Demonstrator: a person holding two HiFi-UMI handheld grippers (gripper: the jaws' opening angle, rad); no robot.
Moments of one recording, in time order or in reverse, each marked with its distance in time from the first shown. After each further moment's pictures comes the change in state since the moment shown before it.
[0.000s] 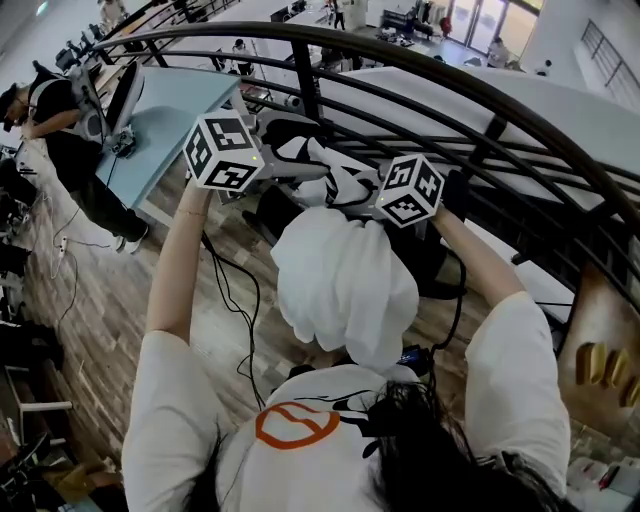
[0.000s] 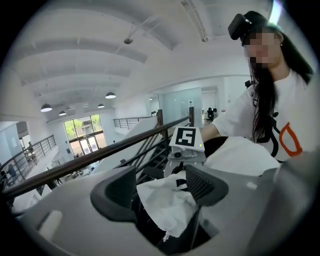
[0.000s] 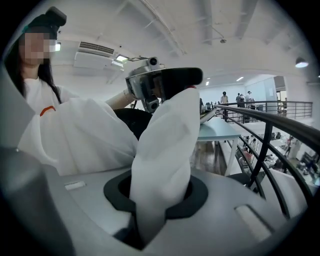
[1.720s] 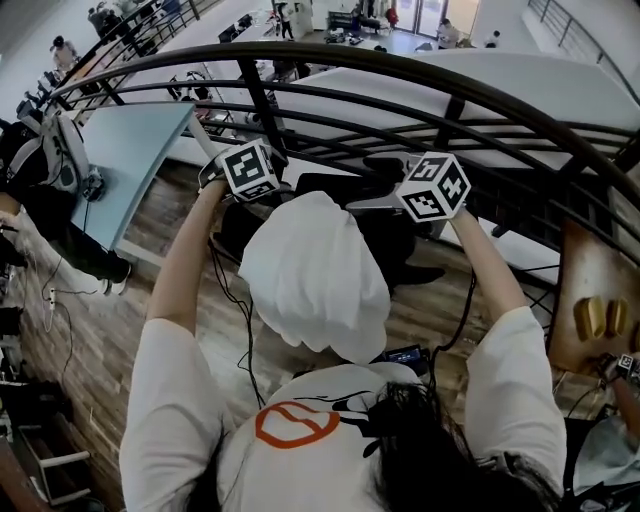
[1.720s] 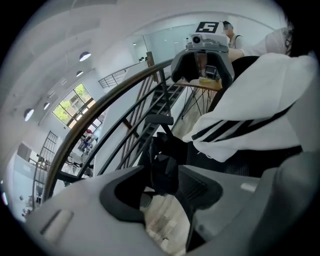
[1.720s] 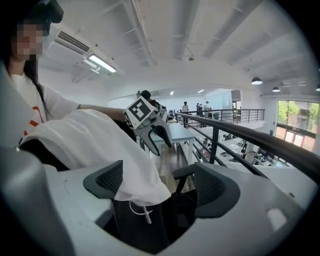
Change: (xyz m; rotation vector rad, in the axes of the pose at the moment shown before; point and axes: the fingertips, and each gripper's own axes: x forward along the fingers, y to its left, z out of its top) left arm 0.085 0.044 -0.142 0.184 0.665 -0.011; right arm -0.123 -0.031 -0.035 0.128 -0.081 -0.437
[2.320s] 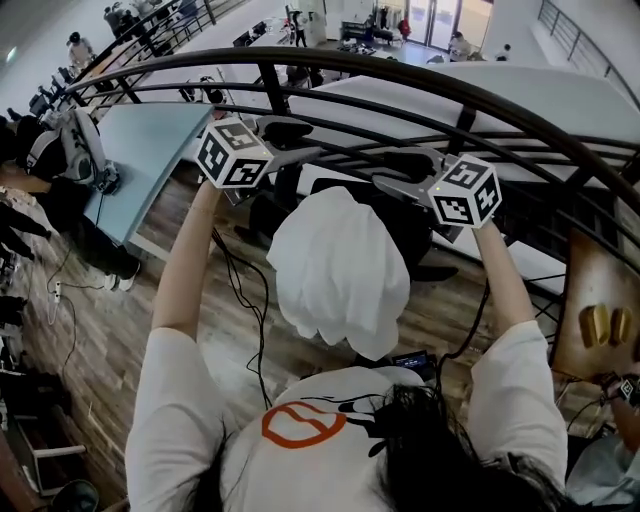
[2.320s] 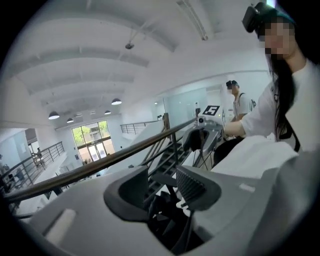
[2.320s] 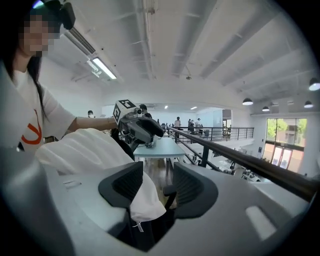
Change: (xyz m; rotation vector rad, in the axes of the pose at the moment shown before) left arm -0.141 0.007 0.082 -0.189 -0.685 0.106; right arm -0.035 0.016 0.054 -0.057 -0.156 -0.138
